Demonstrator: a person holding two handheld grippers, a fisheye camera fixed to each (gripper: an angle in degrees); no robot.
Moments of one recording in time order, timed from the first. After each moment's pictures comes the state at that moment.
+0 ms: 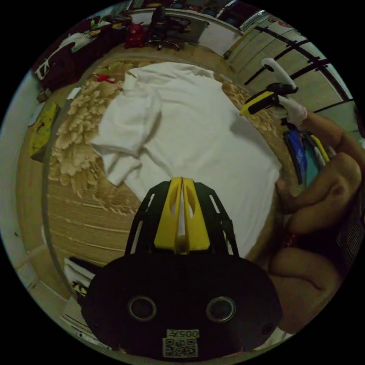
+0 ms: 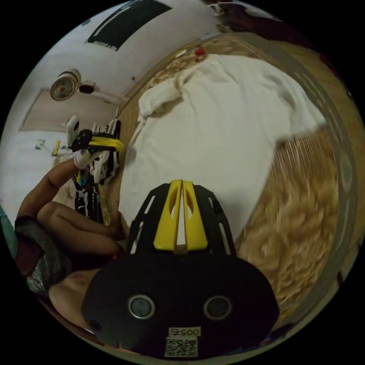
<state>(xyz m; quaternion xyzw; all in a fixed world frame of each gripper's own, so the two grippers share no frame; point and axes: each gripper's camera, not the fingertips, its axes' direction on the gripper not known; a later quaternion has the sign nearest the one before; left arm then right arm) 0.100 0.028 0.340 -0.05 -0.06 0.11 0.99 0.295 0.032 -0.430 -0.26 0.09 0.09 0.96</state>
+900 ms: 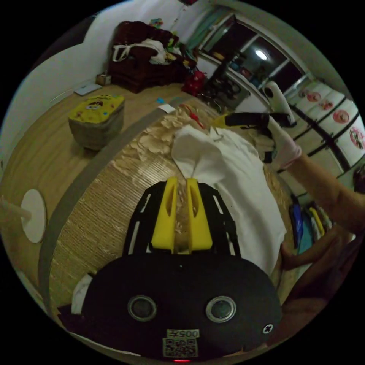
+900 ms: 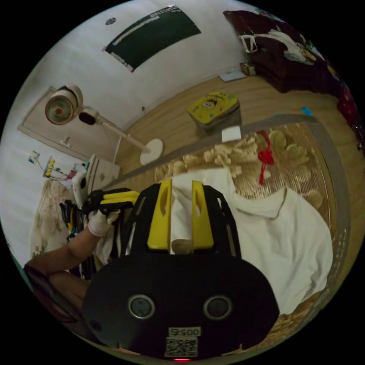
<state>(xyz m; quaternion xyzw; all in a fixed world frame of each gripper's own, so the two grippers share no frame) -0.091 0.026 0.084 0.15 -0.01 -0.04 0.99 0.184 -0.289 -0.163 -0.16 0.13 0.03 0.98</state>
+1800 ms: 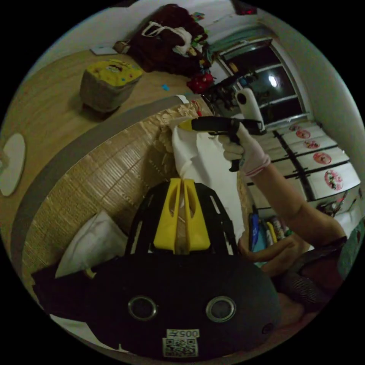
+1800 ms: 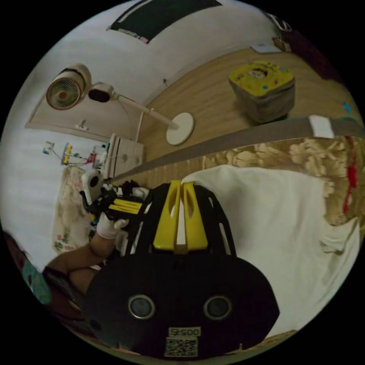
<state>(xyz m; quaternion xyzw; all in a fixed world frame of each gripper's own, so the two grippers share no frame) -0.204 0.085 -0.081 0.15 0.17 -0.16 0.96 0.109 -0.426 0.039 -0.25 0.00 0.06 0.97</state>
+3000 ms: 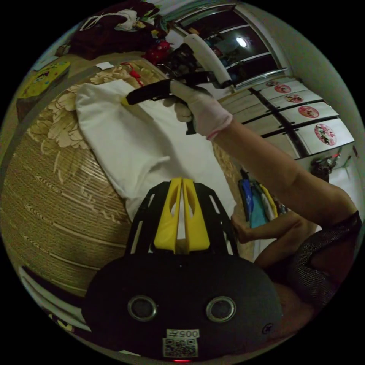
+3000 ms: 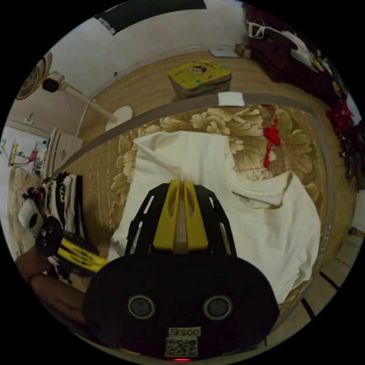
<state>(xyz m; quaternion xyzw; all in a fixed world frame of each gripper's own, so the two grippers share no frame) -0.070 -0.009 -0.083 0.08 0.20 0.00 0.98 0.124 -0.419 -0.018 -0.24 0.26 0.01 0.94</state>
